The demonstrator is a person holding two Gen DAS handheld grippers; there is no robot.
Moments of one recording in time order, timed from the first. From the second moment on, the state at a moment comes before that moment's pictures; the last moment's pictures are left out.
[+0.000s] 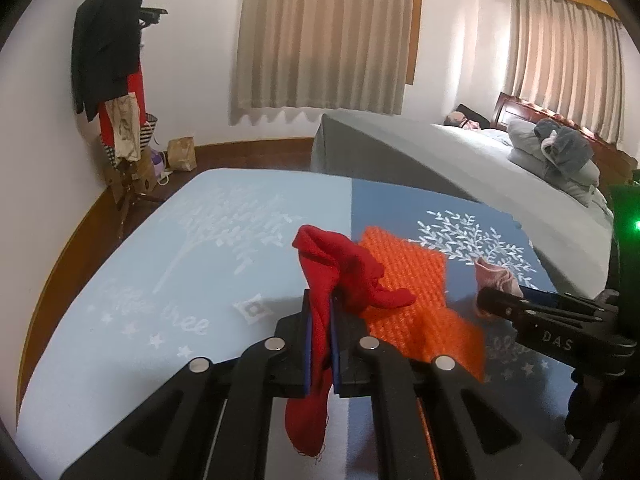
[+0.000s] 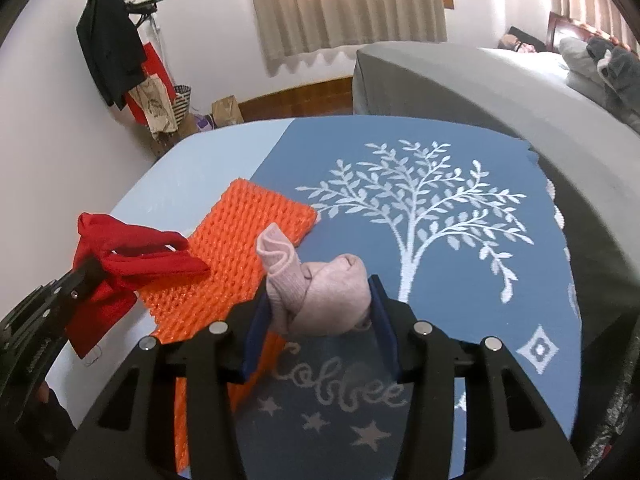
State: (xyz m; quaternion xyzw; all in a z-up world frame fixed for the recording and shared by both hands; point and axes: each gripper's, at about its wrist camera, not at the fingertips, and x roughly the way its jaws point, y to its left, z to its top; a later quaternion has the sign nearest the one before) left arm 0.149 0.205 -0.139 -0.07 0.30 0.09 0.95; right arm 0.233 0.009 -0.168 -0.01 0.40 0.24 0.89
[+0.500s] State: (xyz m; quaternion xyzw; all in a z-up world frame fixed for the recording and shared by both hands) left arm 0.141 0.174 -0.110 -0.07 0.27 0.05 0.96; right arm 0.206 -0.026 -0.137 0.00 0.37 0.23 0.90
